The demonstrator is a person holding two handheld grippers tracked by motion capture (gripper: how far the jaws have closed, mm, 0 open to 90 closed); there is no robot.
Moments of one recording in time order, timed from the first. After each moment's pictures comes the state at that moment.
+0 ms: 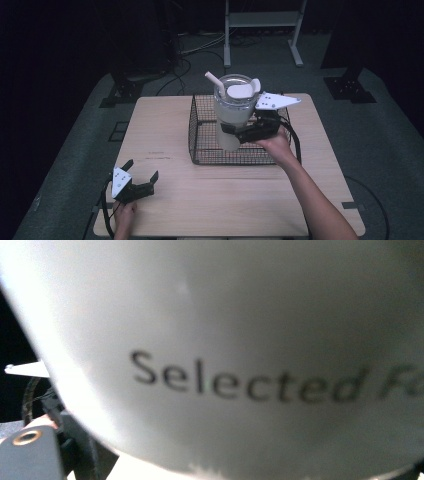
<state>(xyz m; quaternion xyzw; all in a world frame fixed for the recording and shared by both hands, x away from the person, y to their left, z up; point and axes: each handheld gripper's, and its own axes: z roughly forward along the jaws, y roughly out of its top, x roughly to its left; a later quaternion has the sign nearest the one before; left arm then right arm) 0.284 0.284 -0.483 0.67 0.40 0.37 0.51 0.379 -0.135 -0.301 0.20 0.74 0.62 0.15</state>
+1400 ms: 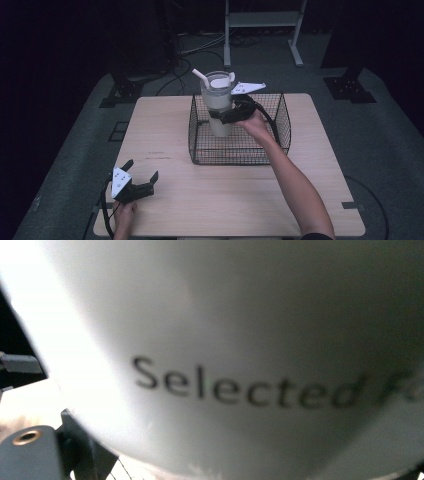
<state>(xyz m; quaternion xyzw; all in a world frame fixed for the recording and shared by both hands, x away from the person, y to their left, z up) 0.284 0.285 -0.482 0.67 0.40 0.37 0.51 0.487 -0.098 -0.359 0.24 0.78 0.56 0.14</state>
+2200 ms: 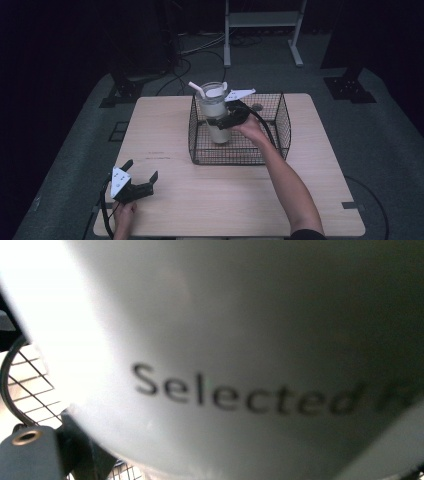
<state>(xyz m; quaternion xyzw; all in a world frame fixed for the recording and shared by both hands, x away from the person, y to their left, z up) 0.284 0.286 -0.483 0.67 0.40 0.37 0.51 0.509 -0.086 -0.400 0.24 0.81 0.53 0.11</state>
